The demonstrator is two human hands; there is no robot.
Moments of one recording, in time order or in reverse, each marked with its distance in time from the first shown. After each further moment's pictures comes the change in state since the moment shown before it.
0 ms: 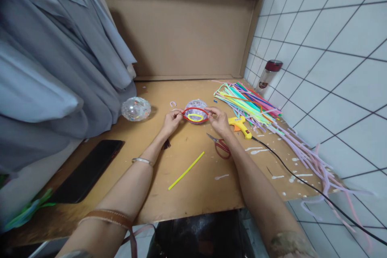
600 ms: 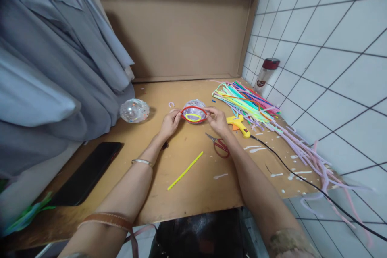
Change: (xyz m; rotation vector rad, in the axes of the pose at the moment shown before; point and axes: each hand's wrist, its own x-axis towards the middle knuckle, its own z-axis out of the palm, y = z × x) left_hand -0.005 0.005 -0.007 0.153 -0.074 0.175; right_hand -0.001 0.002 0.001 -0.047 0.017 -0.043
